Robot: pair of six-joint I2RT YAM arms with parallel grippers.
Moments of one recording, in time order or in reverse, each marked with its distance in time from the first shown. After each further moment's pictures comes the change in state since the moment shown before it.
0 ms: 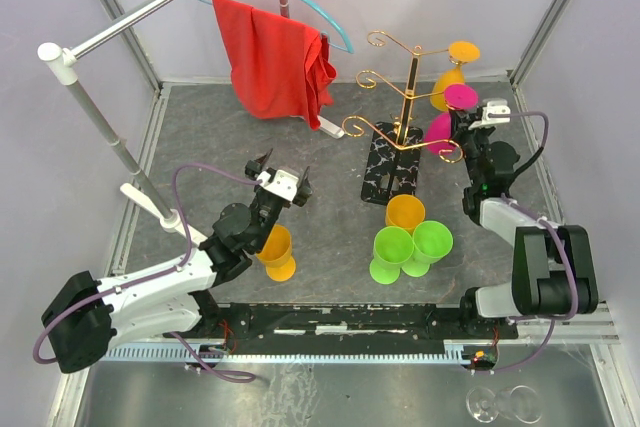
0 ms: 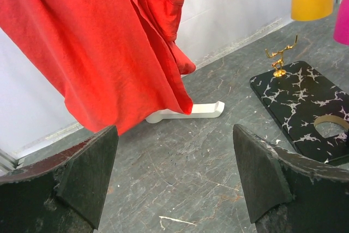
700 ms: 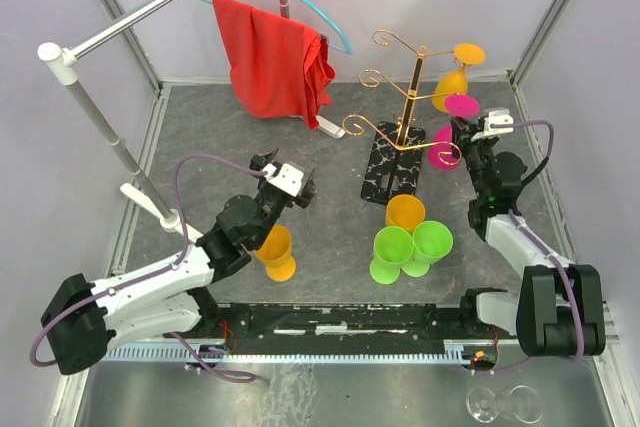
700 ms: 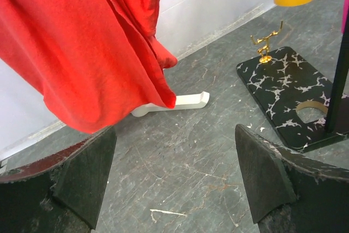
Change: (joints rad) left arm 0.006 -0.010 0.060 -0.161 0.044 -0.051; right arm -0.004 -0.210 -0.082 -0.167 -0.038 -0.029
